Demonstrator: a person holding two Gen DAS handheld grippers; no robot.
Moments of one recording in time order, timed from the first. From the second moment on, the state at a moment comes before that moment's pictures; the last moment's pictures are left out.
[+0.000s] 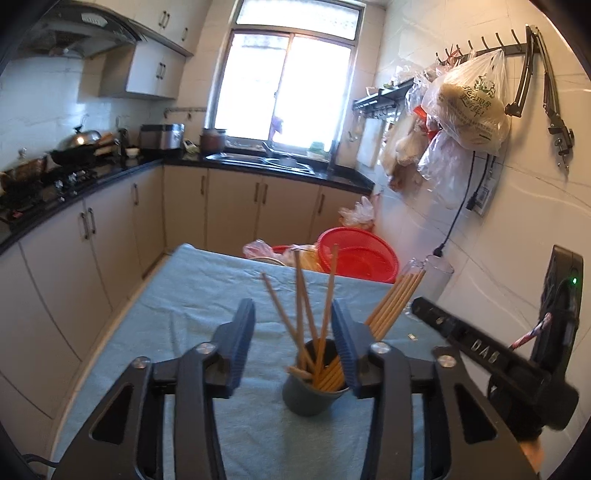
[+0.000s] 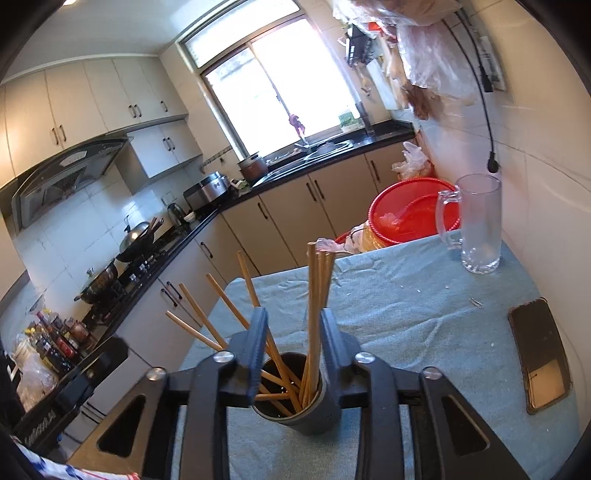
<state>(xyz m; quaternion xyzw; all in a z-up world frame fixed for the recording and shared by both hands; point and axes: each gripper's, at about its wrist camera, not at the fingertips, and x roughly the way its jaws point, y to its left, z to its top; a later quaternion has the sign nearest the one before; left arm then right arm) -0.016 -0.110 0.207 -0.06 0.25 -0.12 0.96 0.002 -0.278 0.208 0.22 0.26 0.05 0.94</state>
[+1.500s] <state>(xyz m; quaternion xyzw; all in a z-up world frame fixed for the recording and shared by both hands) -0.168 -0.049 0.194 0.01 0.15 0.08 0.98 -0.147 -0.230 0.162 0.12 0.29 -0.08 0.95</state>
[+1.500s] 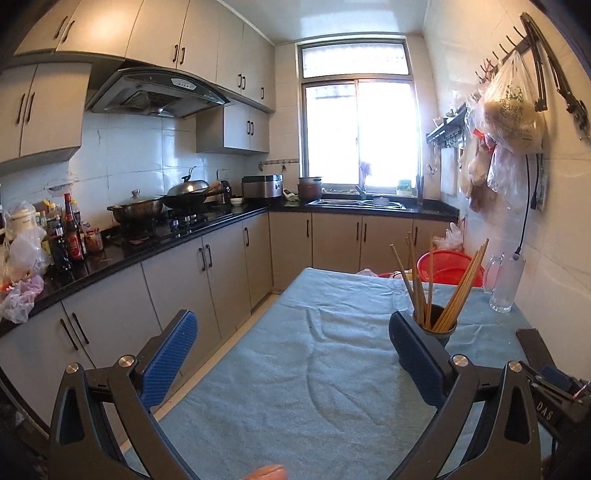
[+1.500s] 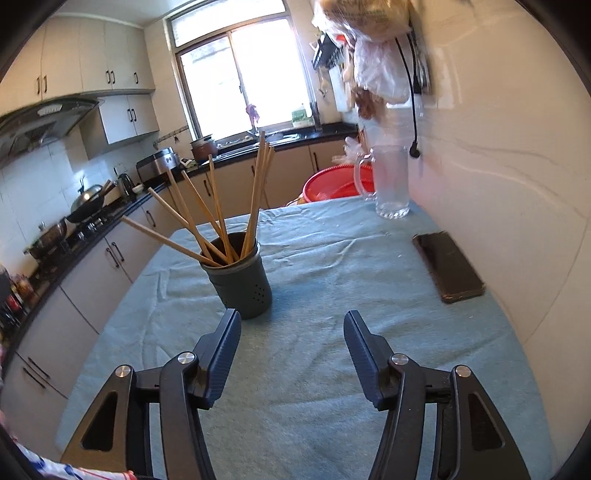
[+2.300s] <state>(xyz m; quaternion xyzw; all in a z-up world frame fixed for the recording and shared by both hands) -0.166 -0.069 0.144 0.05 0.27 0.02 0.96 -0.168 -0.209 0.160 0.07 0.30 -0.10 0.94</state>
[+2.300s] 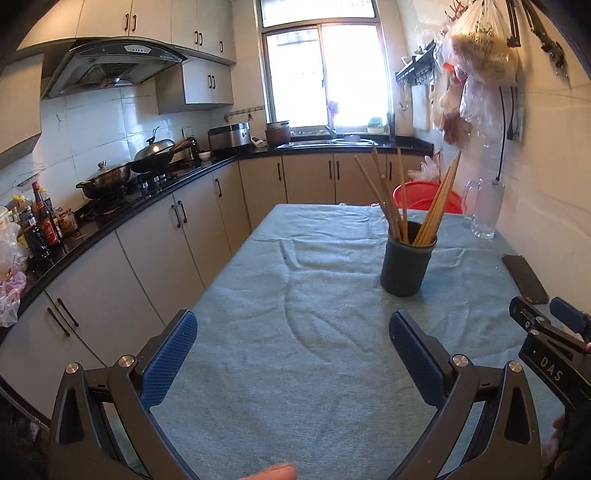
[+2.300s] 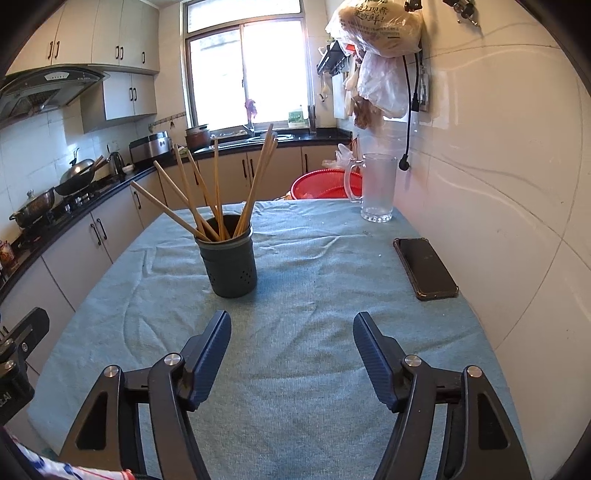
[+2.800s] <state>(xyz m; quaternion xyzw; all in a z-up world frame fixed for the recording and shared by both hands) -0.149 -0.064 0.123 0.03 0.33 0.00 0.94 -0.159 -0.208 0.150 0.05 0.32 -0.12 0.94</state>
